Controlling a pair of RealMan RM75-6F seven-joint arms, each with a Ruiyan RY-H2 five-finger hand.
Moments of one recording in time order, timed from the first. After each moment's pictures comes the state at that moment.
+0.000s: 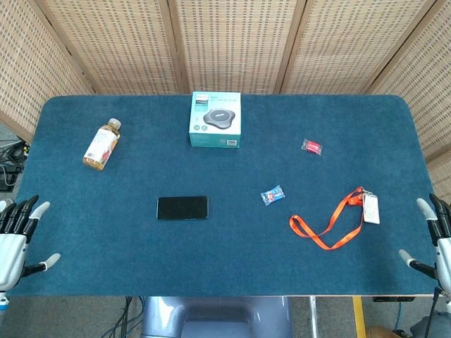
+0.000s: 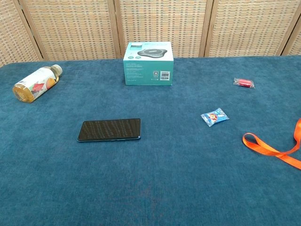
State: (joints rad) left arm -0.04 -1.04 0.00 -1.85 1.57 1.53 0.18; right arm 0.01 -1.07 0.09 -1.54 -1.58 1.65 0.14
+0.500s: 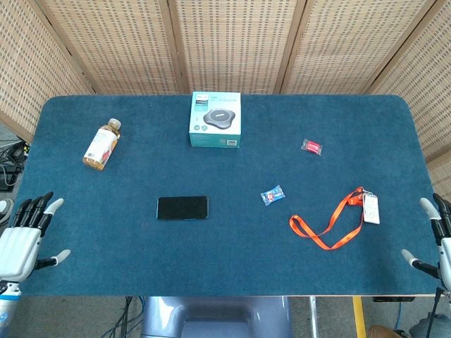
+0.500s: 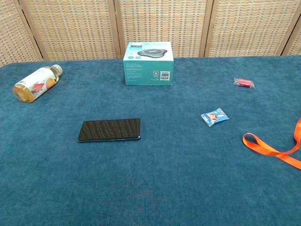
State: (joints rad) left arm -0.12 -1.08 -0.04 -1.84 1.52 1.41 0.22; right arm 0.01 -1.06 0.09 -1.54 -1.56 1.64 0.16
